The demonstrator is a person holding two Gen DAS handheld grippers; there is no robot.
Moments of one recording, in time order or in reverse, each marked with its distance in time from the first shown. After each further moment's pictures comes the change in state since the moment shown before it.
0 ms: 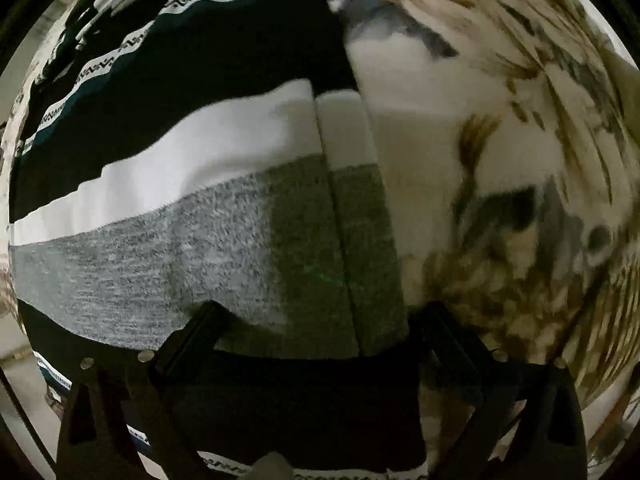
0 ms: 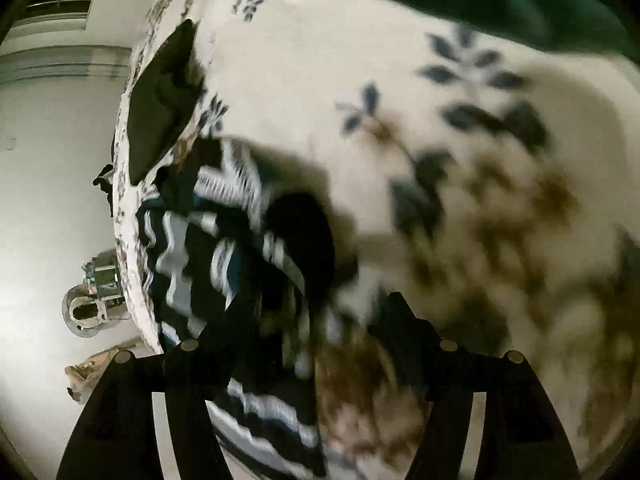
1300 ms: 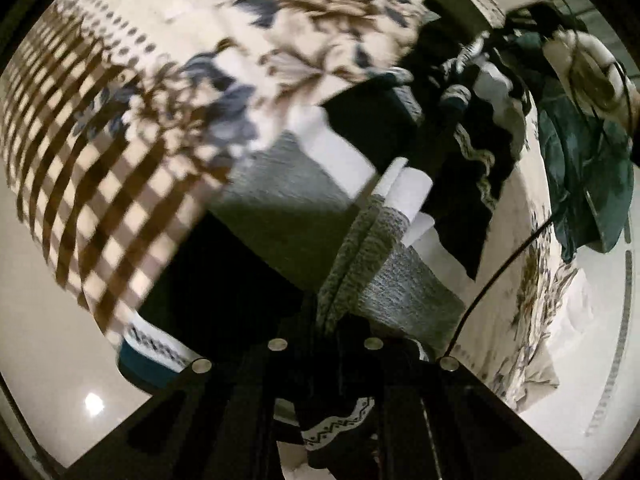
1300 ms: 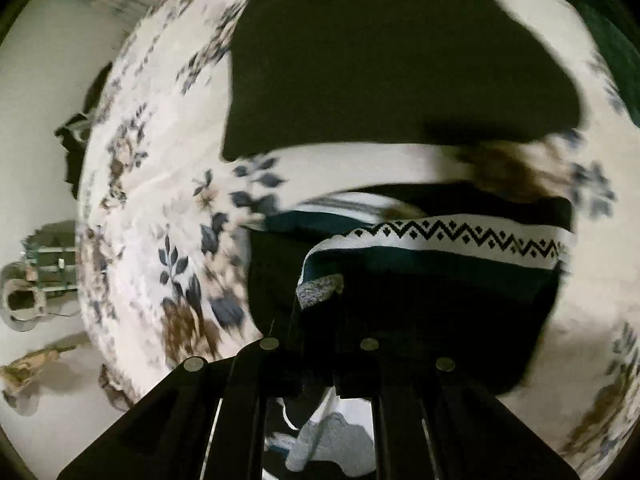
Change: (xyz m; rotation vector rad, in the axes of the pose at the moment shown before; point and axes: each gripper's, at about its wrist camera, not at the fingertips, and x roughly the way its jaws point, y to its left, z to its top) left arm -0.036 0.429 -0.111 -0.759 -0.160 -0.479; right arm 0.217 0.429 0.009 -0.200 -0.024 -0.307
